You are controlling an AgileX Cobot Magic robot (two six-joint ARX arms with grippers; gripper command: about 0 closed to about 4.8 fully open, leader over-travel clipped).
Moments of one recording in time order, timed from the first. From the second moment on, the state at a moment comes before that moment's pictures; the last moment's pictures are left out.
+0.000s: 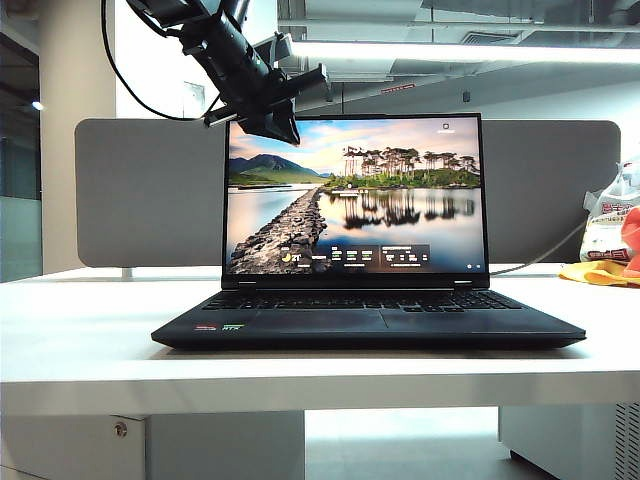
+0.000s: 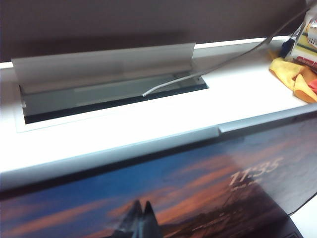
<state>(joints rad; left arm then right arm) -0.39 2.11 2.01 -0.27 0.09 -0.15 0.44 0.66 1.04 -1.12 -0.11 0.09</state>
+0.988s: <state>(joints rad) -0.40 1.88 2.00 -0.72 0.26 0.03 0.44 1.14 1.05 -0.73 -0.10 0.05</state>
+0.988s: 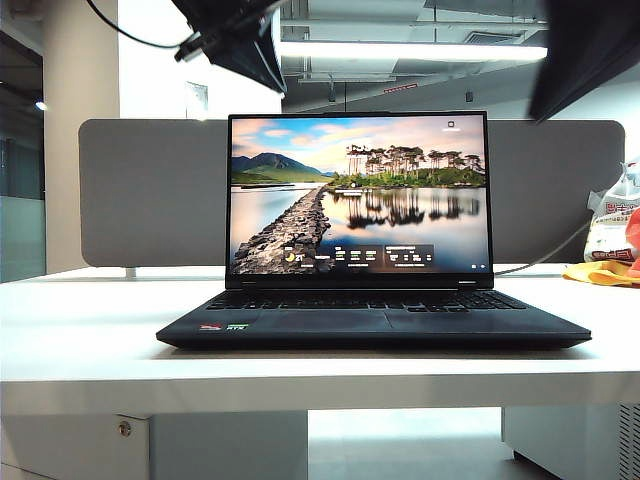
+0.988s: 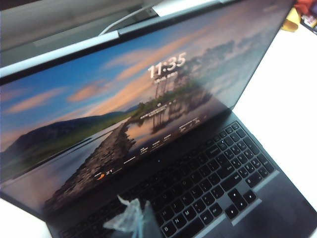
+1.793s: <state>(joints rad) -0.57 1.49 1.55 -0.65 0.29 0.05 0.29 1.68 1.39 -0.61 -0.13 0.02</state>
